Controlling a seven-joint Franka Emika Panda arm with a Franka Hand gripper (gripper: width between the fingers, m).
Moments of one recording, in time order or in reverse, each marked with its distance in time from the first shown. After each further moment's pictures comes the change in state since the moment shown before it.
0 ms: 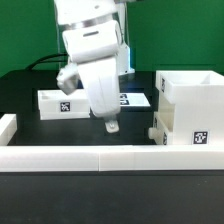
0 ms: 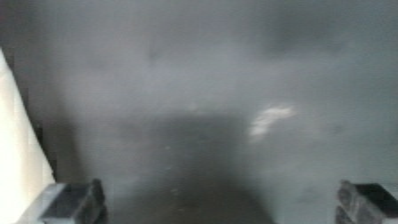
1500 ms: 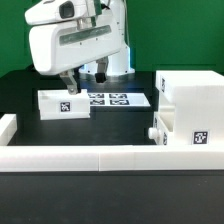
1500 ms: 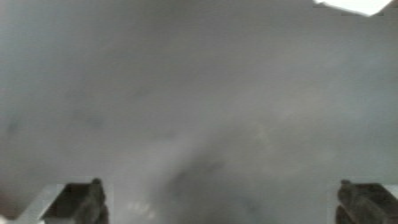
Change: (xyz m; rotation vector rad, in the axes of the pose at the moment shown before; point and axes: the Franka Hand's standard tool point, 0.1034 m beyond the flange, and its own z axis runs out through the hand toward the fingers) arm -0.027 -0.090 -0.035 -0.076 -0.055 0.701
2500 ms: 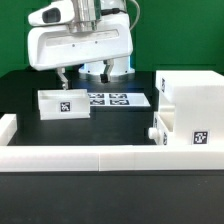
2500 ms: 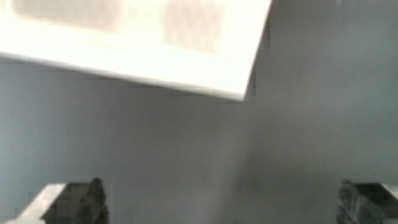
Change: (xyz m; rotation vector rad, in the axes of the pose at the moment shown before) arm -0.030 -0.027 0.006 -0.050 -0.006 0.461
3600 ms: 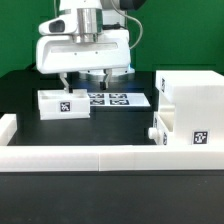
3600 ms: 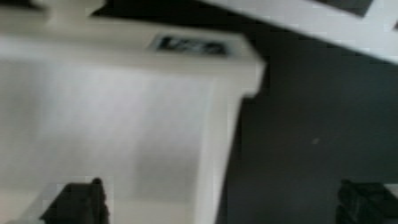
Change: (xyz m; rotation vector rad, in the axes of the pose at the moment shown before) arm -0.061 -0.027 0.030 -0.052 0.022 0.122
